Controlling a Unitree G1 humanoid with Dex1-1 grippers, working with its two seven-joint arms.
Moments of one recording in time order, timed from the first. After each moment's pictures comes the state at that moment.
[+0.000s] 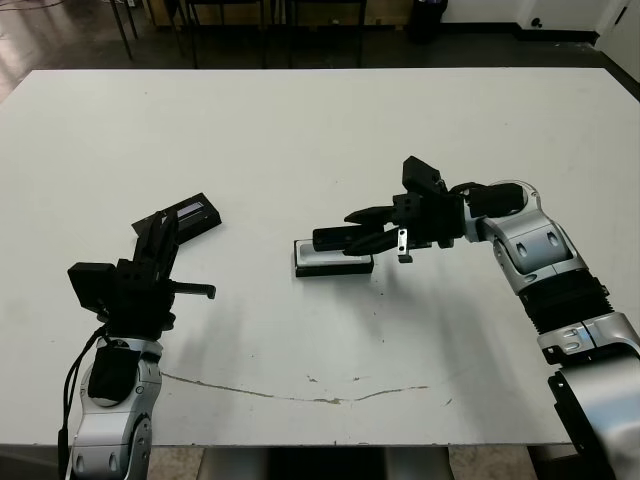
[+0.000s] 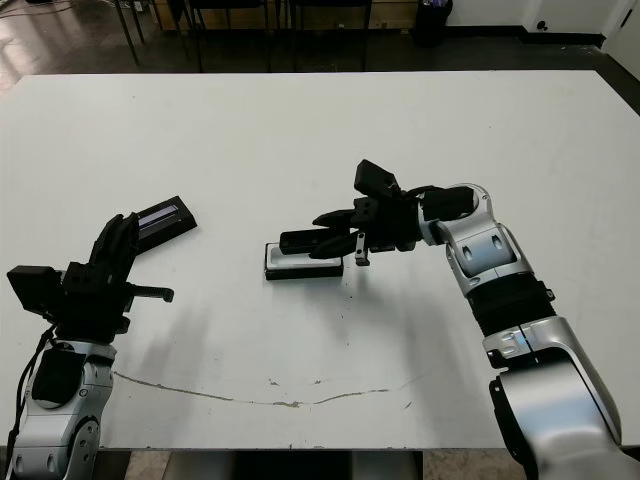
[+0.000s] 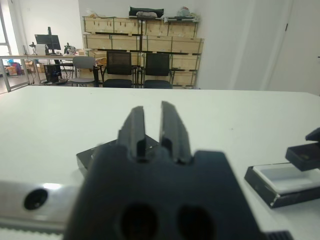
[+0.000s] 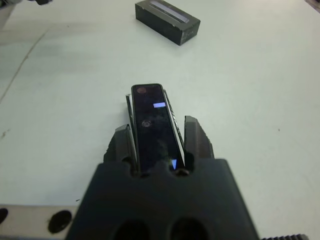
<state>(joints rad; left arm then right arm) 0.16 0.15 0.10 -0.30 -0.16 -0.07 -0.11 -0.72 -0.46 0.30 0.46 0.09 0.19 1.22</state>
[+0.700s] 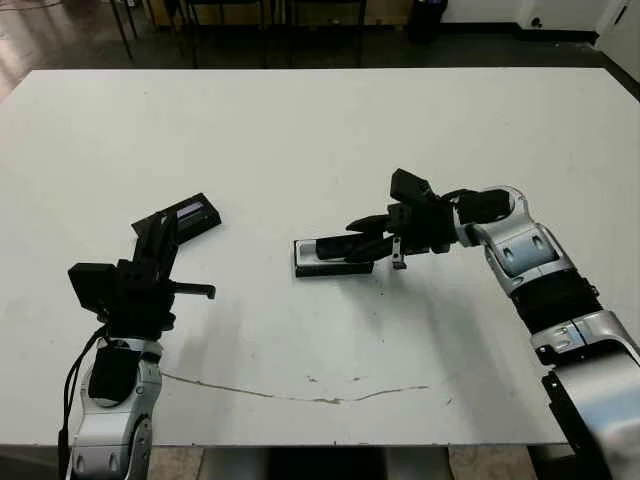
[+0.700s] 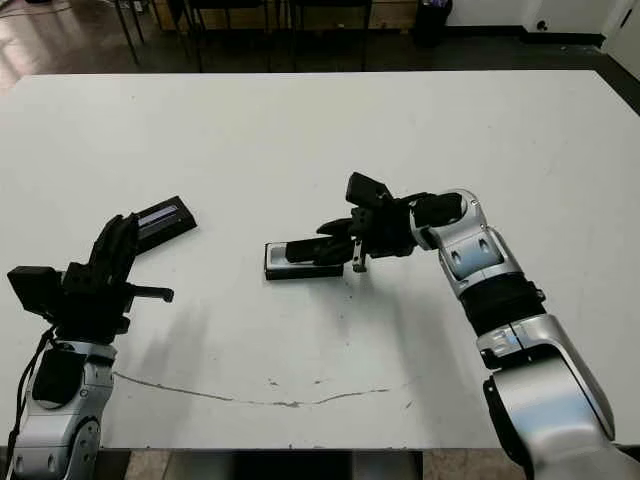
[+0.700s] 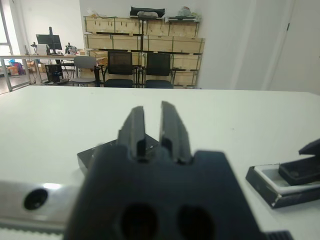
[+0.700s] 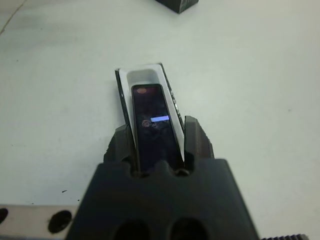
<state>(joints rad) 0.16 0.15 0.09 -0.30 -0.15 -0.07 -0.10 -0.74 -0.44 0.34 0.55 0.00 0.16 1.20</state>
